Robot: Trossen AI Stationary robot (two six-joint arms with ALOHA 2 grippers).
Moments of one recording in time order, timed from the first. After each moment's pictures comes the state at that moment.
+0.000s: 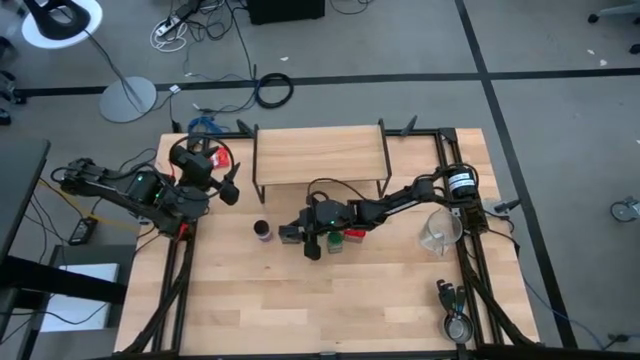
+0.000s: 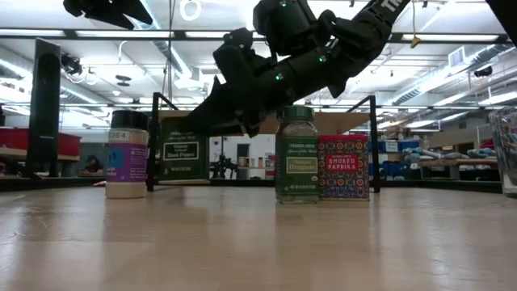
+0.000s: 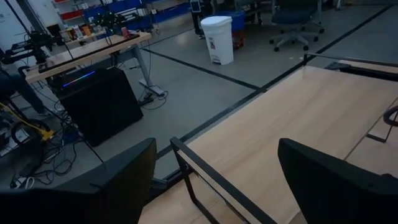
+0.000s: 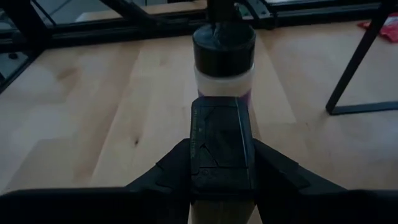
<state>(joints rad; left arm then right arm) -0.31 0.80 0.96 -0.89 -1.22 -0.55 0.07 2.04 1.18 0.46 0.02 0.11</state>
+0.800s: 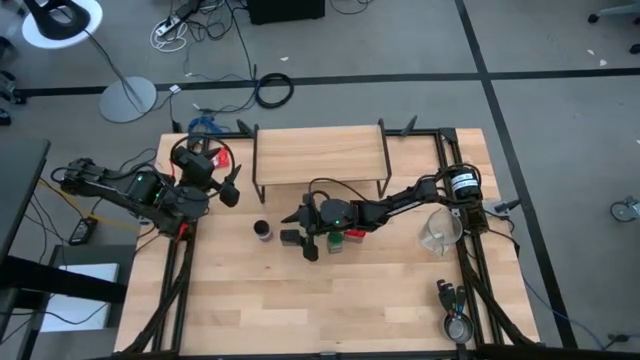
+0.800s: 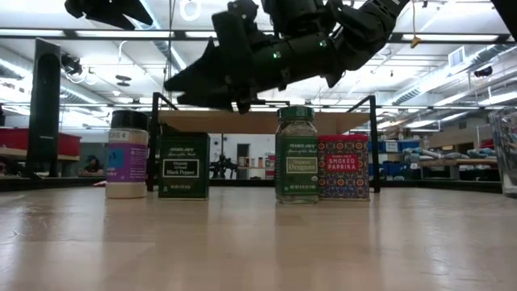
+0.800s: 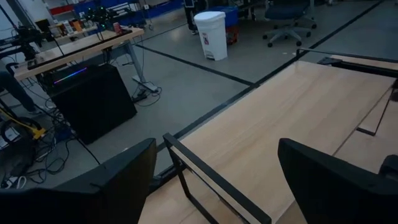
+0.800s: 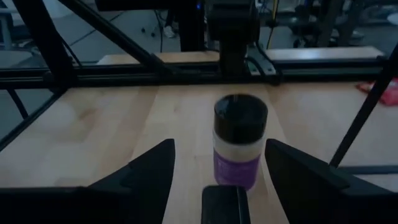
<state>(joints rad) -0.31 0.80 0.96 -0.89 -1.18 -0.55 0.08 2.02 1.18 0.60 0.02 0.05</state>
